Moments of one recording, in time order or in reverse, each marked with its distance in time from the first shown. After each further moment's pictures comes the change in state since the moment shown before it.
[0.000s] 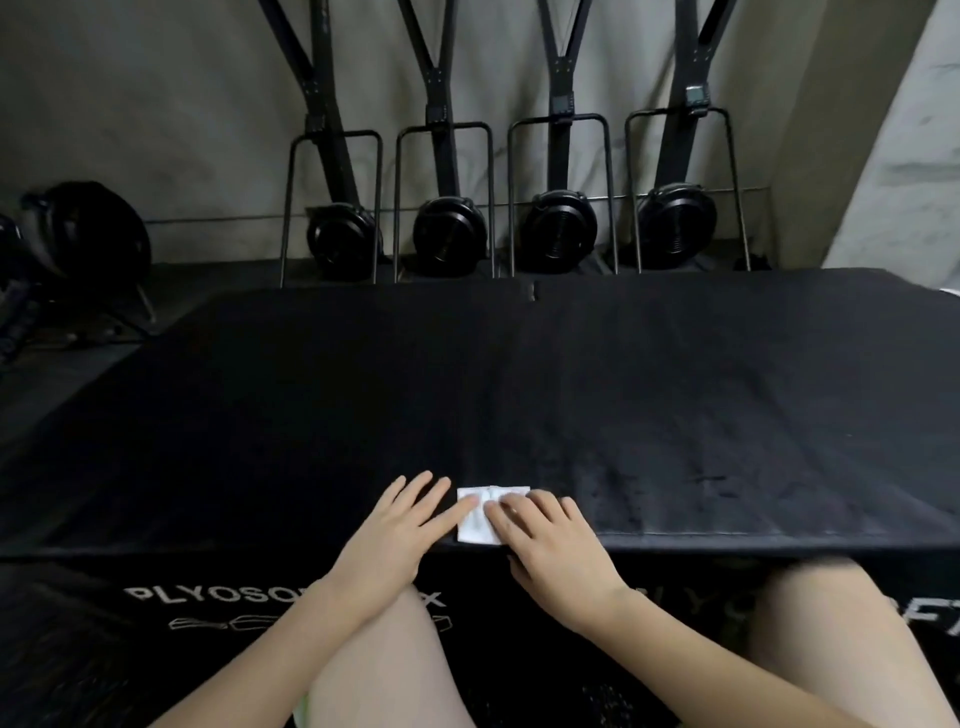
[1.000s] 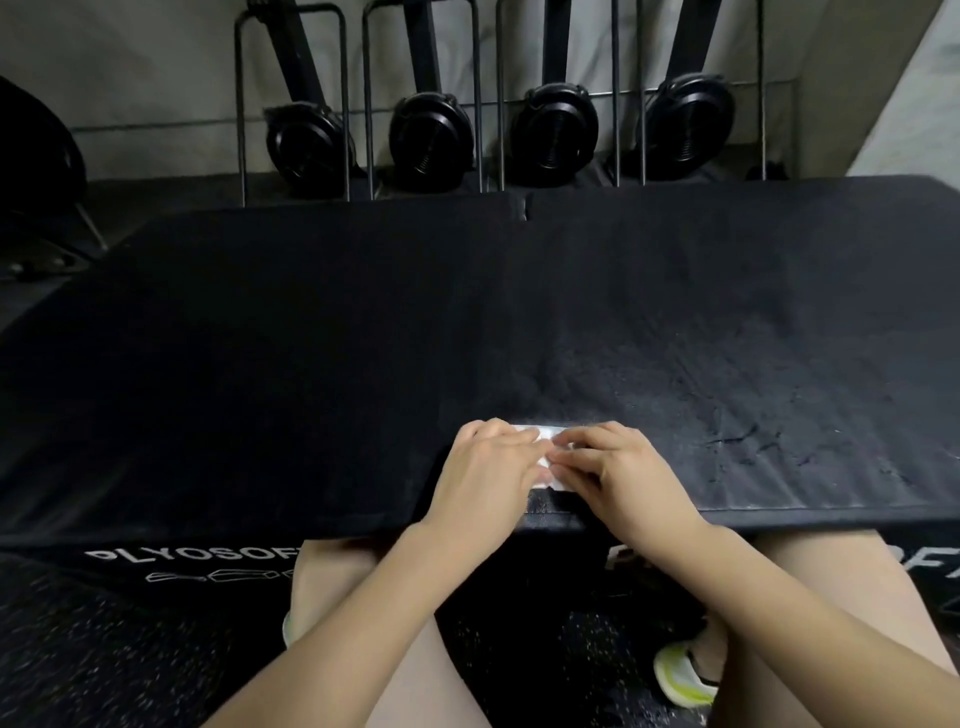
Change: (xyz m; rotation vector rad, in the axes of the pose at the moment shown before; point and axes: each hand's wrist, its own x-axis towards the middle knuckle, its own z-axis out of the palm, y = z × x) left_hand 0.104 0.079 0.006 -0.420 0.287 -0.056; right_hand -0.006 0.090 0.009 0.333 0.122 0.207
